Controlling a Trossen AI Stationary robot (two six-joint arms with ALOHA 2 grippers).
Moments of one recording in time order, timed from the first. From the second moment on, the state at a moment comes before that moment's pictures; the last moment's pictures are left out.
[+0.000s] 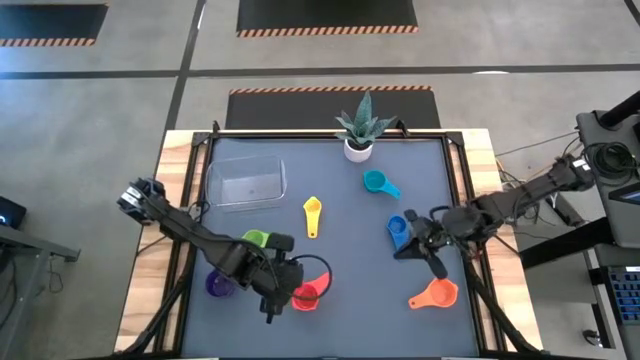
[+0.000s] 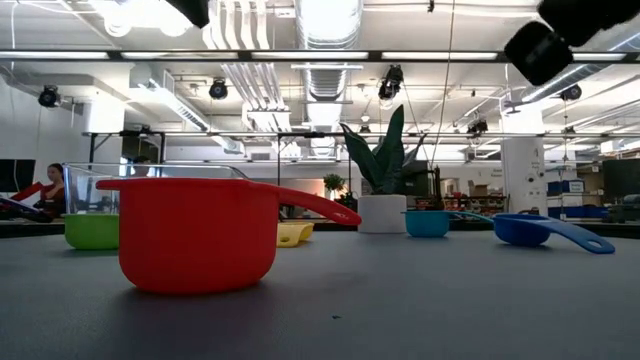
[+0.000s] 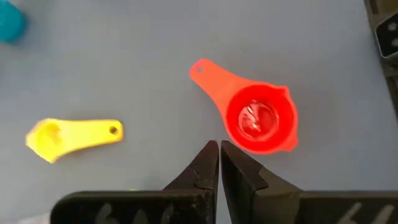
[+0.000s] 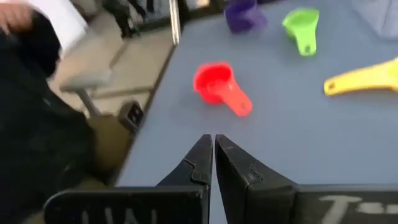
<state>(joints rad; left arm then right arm) -0.54 1.69 1.48 -0.92 -0.32 -0.29 0.41 0.82 0.53 -0.14 -0.02 0.38</state>
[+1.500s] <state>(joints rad) -0.48 1.79 1.30 0.18 -0.56 0.08 0.52 0.63 0.48 -0.04 0.12 -0.05</state>
